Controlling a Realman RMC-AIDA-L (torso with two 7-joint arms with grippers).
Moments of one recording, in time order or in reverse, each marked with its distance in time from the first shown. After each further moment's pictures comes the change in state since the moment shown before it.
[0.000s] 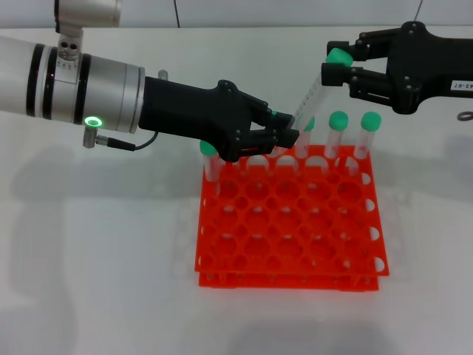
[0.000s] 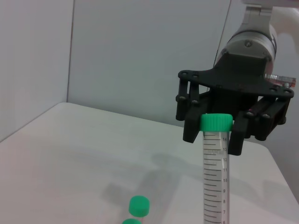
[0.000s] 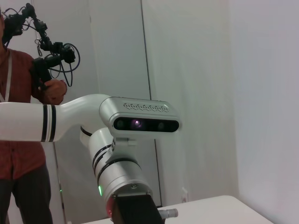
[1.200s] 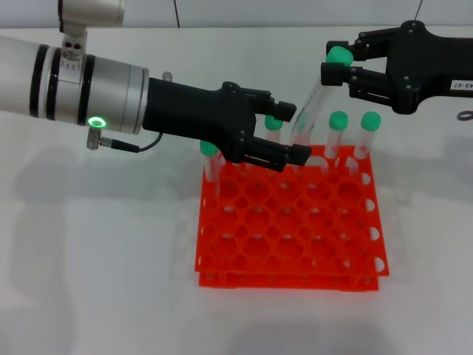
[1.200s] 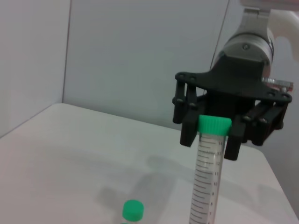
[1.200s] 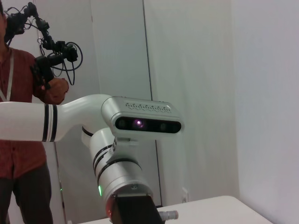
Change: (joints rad) left arm 0.002 0.000 0.027 -0.001 -0.027 -0.002 -0.021; right arm -0.001 0.000 -0.003 -0.008 0.000 0.000 0.000
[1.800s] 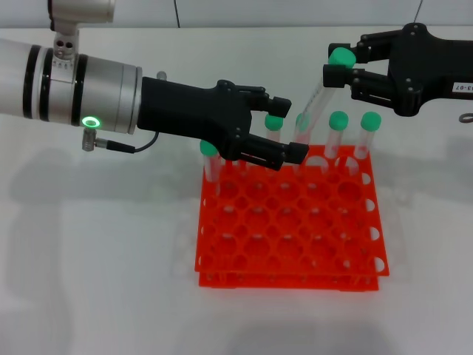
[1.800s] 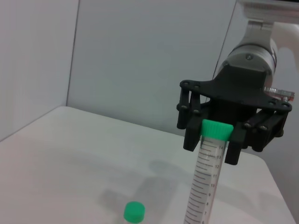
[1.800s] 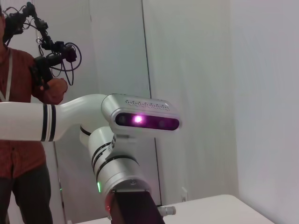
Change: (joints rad) left arm 0.014 0.003 -0.006 0.008 -0.016 0.008 -0.021; right arm -0.007 0.000 0.000 -0.002 0.000 -0.002 0.000
